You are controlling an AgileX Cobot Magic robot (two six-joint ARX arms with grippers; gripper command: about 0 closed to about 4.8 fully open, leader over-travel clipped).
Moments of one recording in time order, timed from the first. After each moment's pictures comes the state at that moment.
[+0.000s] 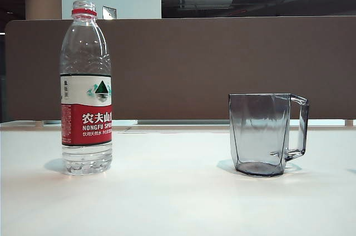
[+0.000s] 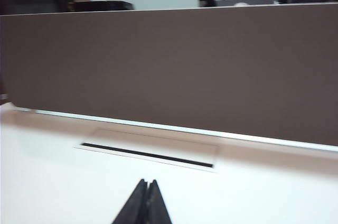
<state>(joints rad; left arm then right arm) -0.27 0.39 0.28 0.20 0.06 -0.04 0.00 0.28 0.43 -0.02 -0.29 0.05</state>
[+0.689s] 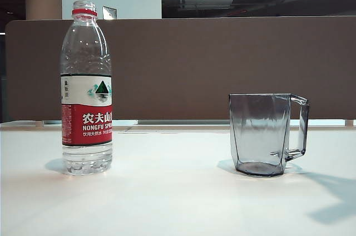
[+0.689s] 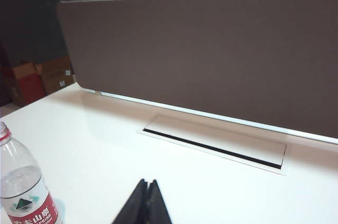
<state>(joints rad) -0.33 0.47 0.28 0.28 0.07 -0.08 0.36 0.44 0.59 -0.11 -0.11 0.05</state>
